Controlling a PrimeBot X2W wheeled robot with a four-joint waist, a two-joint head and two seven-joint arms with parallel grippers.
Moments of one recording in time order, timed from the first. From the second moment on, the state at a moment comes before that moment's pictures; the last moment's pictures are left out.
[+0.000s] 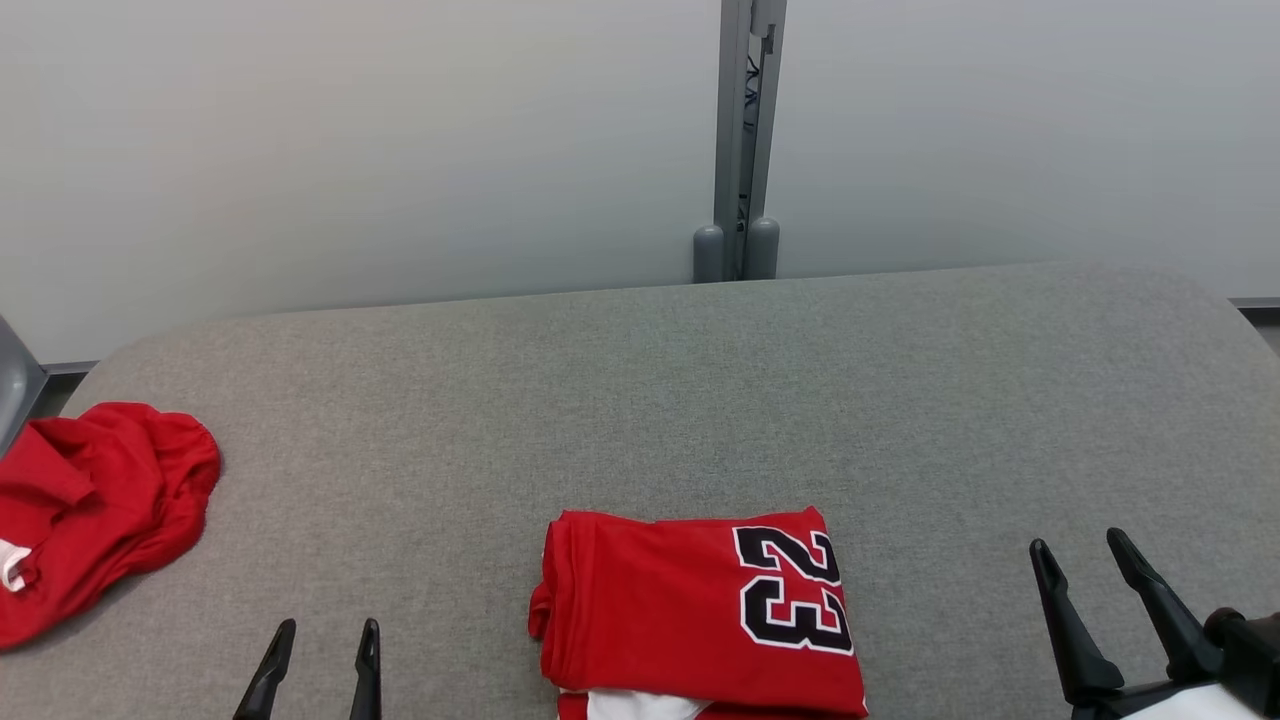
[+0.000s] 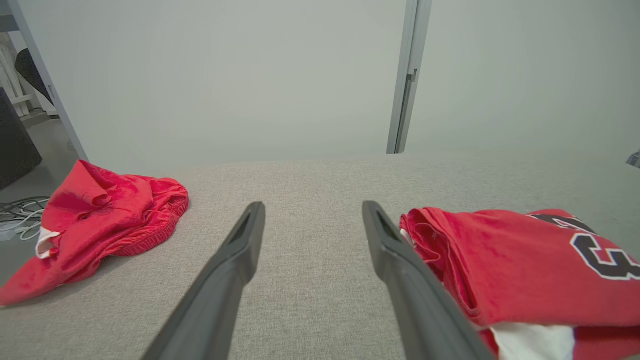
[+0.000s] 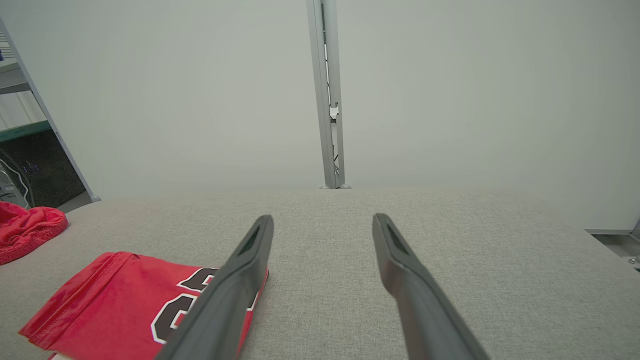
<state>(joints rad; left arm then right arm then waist) 0.26 0.18 -0.14 -0.01 -0.25 0.12 -0.18 0.15 -0.19 0.05 -0.01 0.32 0.13 -0.11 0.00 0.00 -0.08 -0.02</state>
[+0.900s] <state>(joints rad) 0.23 0.19 -0.16 -0.03 -0.26 0.14 -0.18 0.12 -0.20 0.06 0.03 0.29 0.13 -0.10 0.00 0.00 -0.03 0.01</state>
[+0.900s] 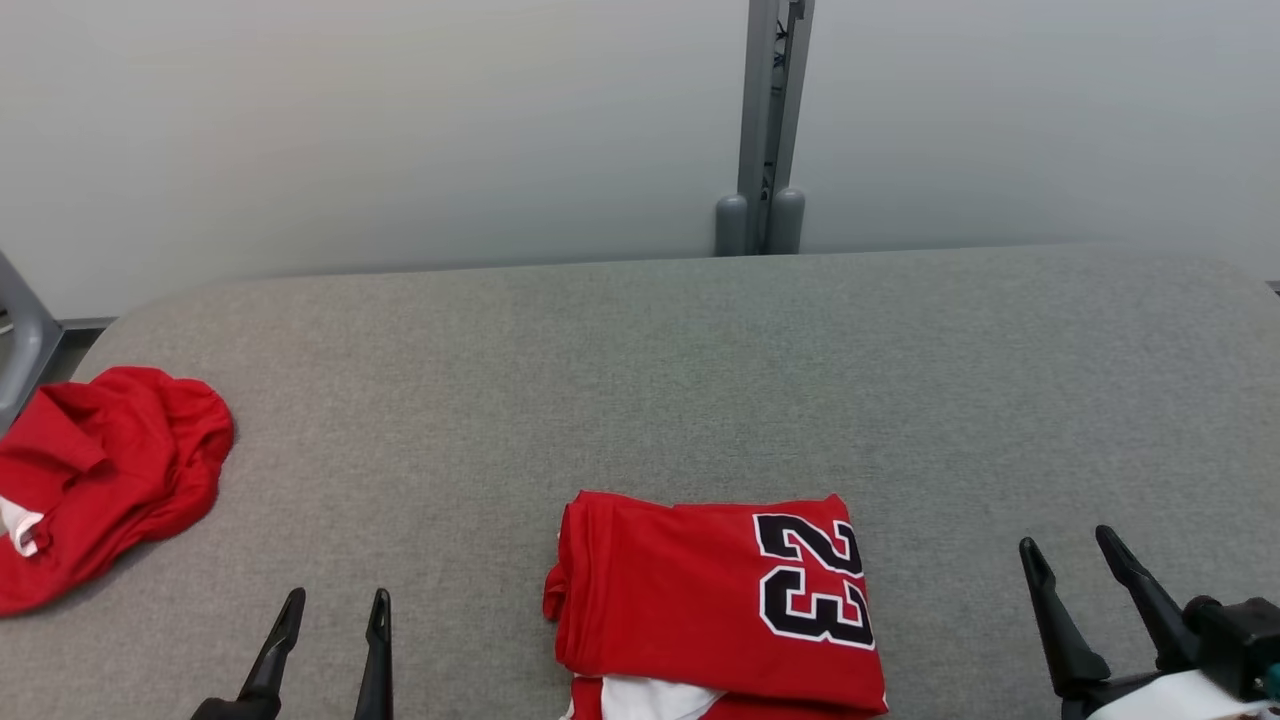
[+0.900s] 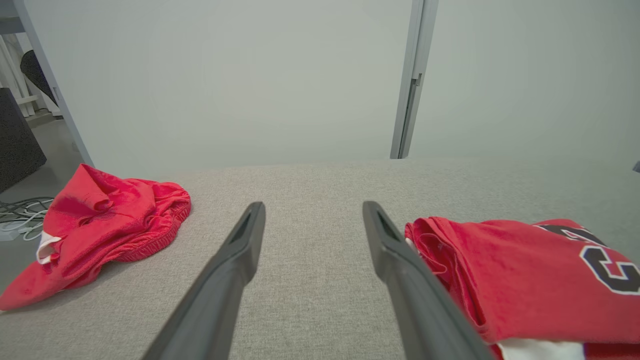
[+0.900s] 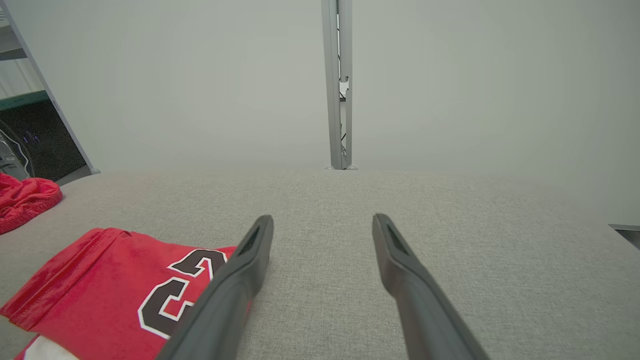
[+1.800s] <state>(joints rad) 0.08 0.17 -0.20 0.03 -0.26 0.11 -0.24 -0.20 -0.18 0.47 0.63 0.53 0.13 -0.12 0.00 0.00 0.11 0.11</state>
